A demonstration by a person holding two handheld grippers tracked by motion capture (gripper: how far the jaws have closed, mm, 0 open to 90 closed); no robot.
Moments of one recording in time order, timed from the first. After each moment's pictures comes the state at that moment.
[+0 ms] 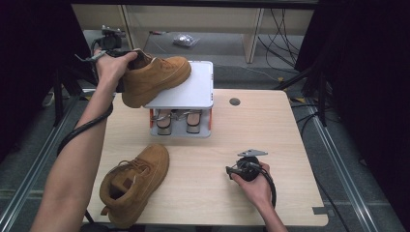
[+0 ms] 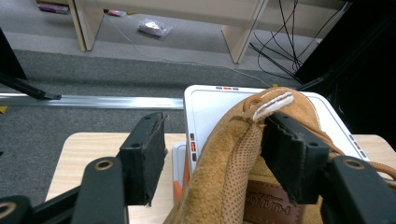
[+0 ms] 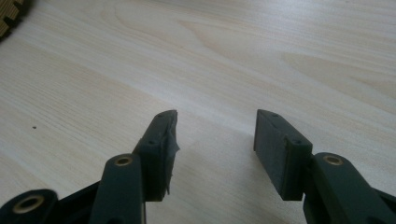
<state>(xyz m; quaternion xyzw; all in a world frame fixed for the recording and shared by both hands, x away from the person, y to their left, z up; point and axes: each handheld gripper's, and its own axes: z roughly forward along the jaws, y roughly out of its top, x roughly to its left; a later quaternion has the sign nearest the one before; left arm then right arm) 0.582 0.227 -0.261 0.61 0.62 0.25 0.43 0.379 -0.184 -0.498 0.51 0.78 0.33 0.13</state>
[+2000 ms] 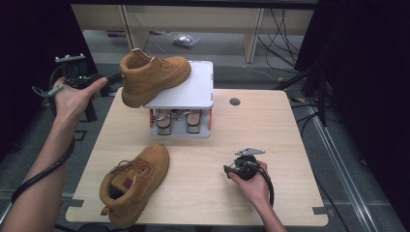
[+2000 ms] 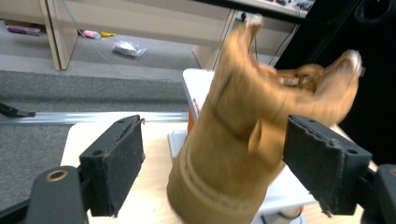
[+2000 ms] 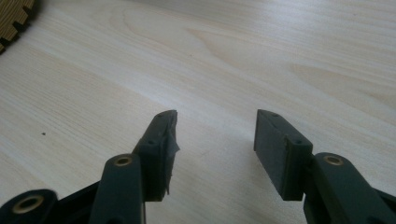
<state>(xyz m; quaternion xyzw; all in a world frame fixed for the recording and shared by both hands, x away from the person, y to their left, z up) 0.480 0.288 -0.292 0.62 0.56 0.23 0.50 0.379 -0.176 -0.492 0.51 0.78 0.33 0.13</state>
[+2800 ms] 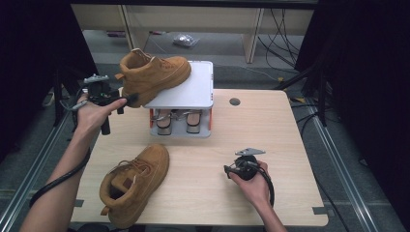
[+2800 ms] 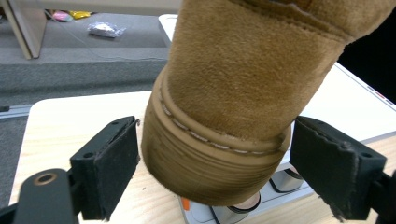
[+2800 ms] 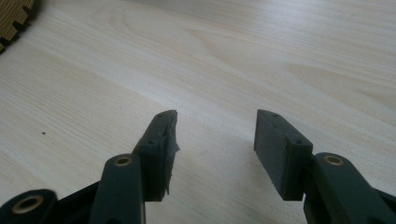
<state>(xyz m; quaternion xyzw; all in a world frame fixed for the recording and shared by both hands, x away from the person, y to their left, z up) 0.499 0.267 -0.348 0.67 0.52 0.21 0.49 0.378 -0.176 -0.492 0.51 0.78 0.33 0.13</state>
